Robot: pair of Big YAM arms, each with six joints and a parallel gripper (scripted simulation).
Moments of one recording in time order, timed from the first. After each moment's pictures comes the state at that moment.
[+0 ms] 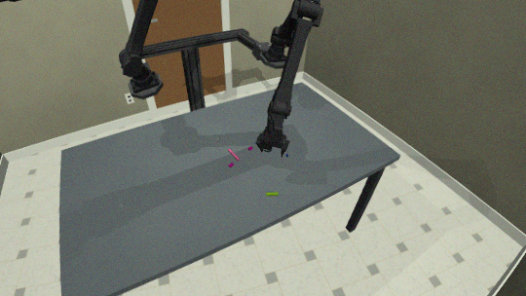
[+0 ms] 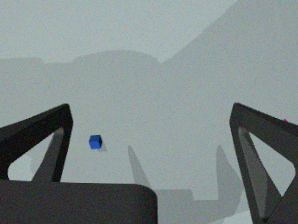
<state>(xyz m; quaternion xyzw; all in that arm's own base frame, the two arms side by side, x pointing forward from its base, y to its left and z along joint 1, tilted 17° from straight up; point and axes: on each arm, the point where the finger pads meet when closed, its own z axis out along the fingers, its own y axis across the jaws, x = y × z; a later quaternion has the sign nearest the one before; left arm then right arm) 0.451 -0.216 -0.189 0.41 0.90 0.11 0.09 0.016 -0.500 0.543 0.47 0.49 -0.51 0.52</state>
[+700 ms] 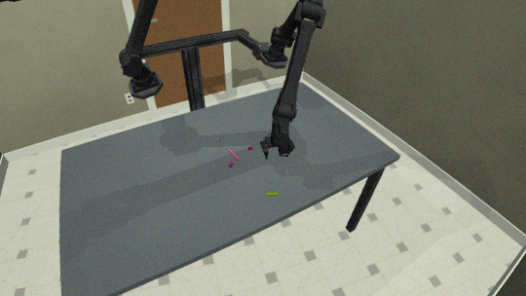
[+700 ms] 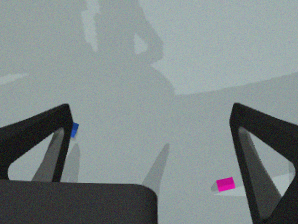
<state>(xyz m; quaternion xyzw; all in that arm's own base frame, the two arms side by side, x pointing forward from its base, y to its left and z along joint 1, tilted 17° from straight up) 0.478 -0.210 -0.182 0.15 0.98 0.08 0.12 0.016 -0.500 0.543 0.47 0.49 -0.51 0.52</state>
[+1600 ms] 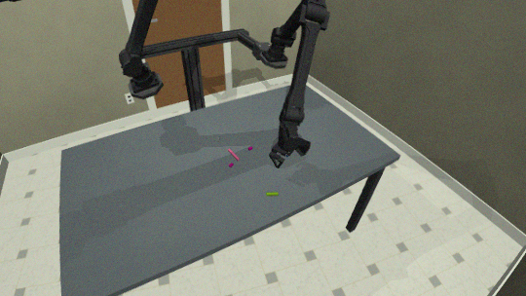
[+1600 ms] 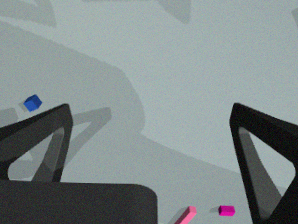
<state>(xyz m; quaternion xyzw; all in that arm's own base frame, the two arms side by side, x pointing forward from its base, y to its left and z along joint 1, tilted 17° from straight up) 0.514 -0.201 -0.171 -0.22 0.97 0.03 0.14 0.016 -0.500 0.543 0.47 0.49 -0.51 0.52</state>
